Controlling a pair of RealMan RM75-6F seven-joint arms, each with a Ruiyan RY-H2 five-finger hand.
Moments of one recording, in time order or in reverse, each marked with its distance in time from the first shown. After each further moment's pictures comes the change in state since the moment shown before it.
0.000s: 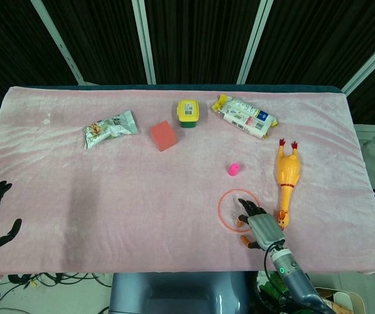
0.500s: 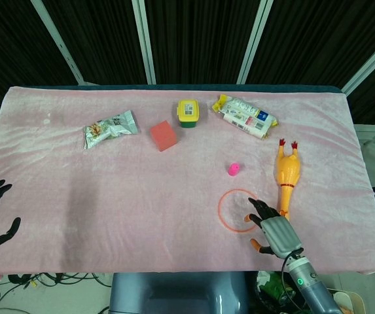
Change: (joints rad) left arm -0.011 -0.004 0.002 0.008 -0.025 0.008 -0.012; right arm -0.061 0.152 -0.041 -0.141 -0.140 0.107 0.053
